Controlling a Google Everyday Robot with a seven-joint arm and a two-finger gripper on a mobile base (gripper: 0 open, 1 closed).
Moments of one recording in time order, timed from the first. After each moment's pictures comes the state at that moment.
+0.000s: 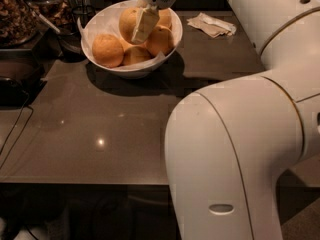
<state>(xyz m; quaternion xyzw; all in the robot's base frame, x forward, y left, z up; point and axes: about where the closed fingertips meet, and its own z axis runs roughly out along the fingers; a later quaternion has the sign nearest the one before) 0.724 0.043 0.974 -0.70 0.64 0.08 0.31</state>
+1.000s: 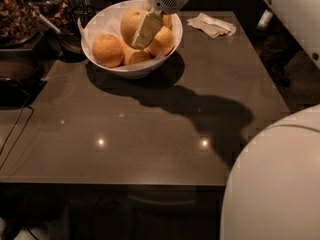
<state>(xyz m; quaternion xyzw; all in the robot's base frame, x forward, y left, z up) 0.671 0.032 0.990 -0.66 0.67 0.07 0.34</state>
